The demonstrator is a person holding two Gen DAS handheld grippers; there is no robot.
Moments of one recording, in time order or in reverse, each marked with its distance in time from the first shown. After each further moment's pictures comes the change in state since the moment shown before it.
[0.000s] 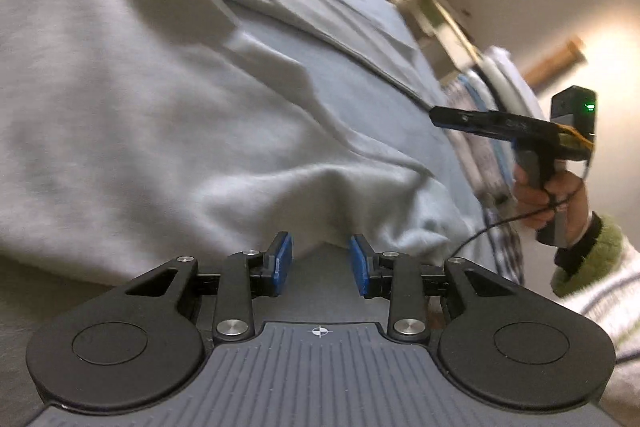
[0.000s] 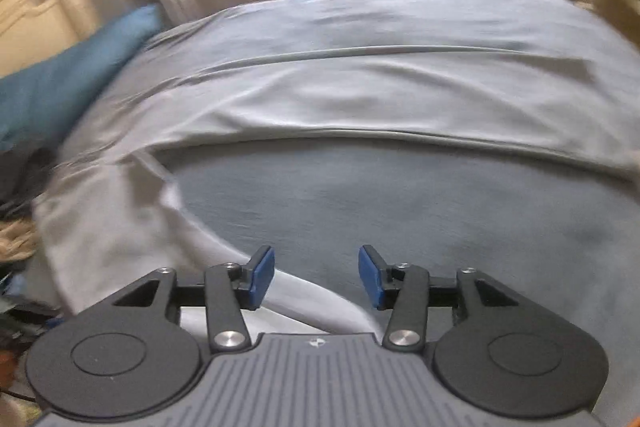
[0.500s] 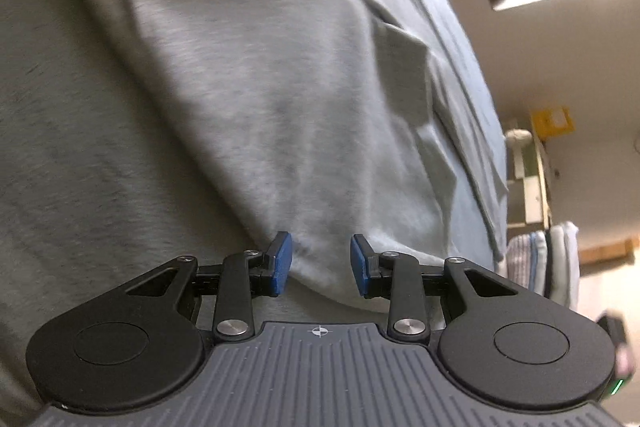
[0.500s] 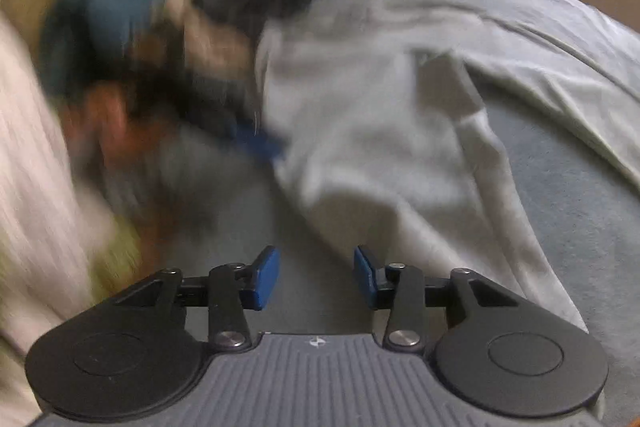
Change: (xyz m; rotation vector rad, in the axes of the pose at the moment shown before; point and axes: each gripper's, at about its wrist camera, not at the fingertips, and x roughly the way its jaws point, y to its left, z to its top) left arm -0.055 0.077 -0.023 -0.522 -0.188 0.126; right arm 0.017 0.151 -0.079 -0.714 0.189 0.304
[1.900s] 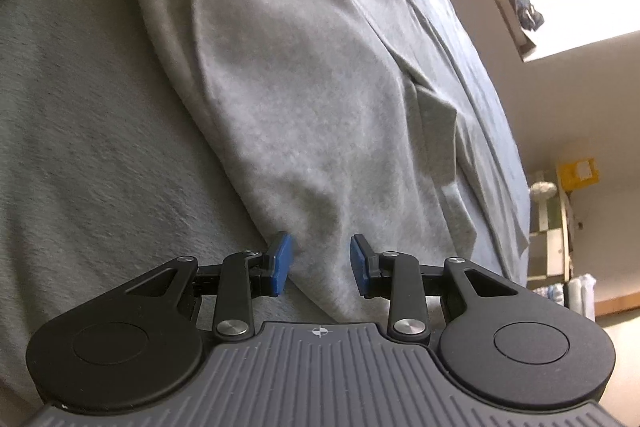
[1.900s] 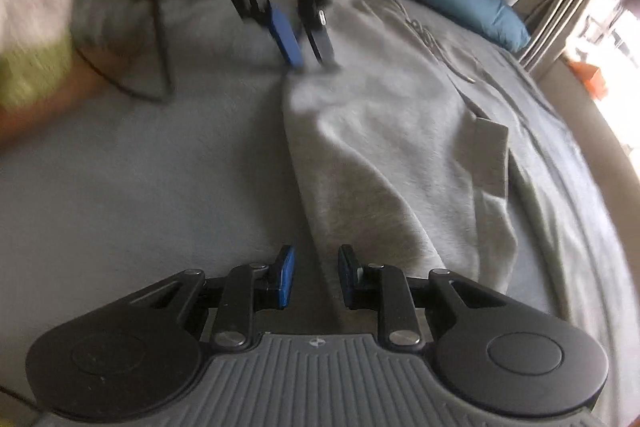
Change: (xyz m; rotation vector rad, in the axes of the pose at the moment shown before) left arm -0.026 0.011 0.007 -0.077 -0.154 0.096; right arm 0.070 0.046 -0.013 -0.519 -0.047 -0.267
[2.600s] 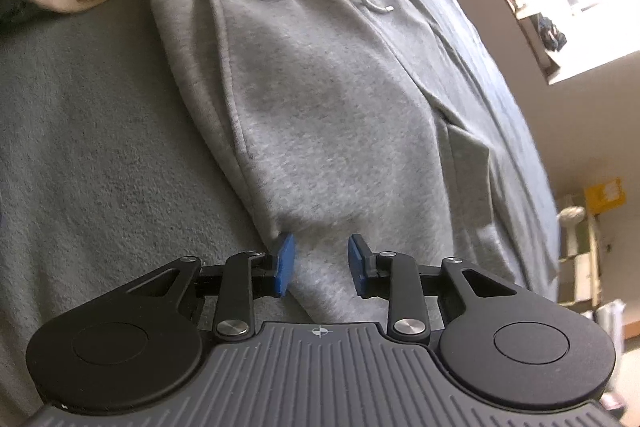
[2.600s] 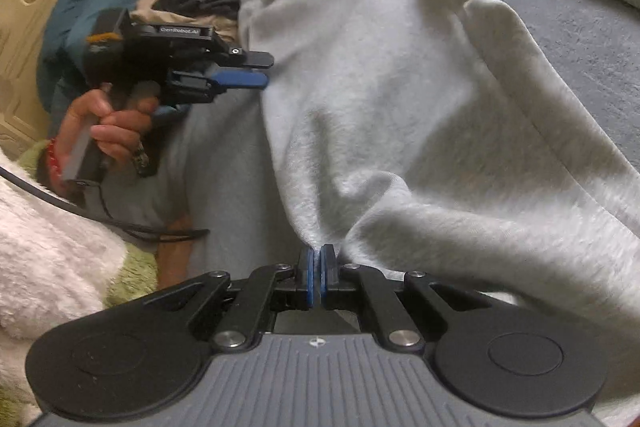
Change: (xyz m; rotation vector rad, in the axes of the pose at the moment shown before) left arm 0.006 -0.005 0.015 0.046 -0.084 0.101; right arm 0.005 -0.089 -0.042 0.896 0.034 0.571
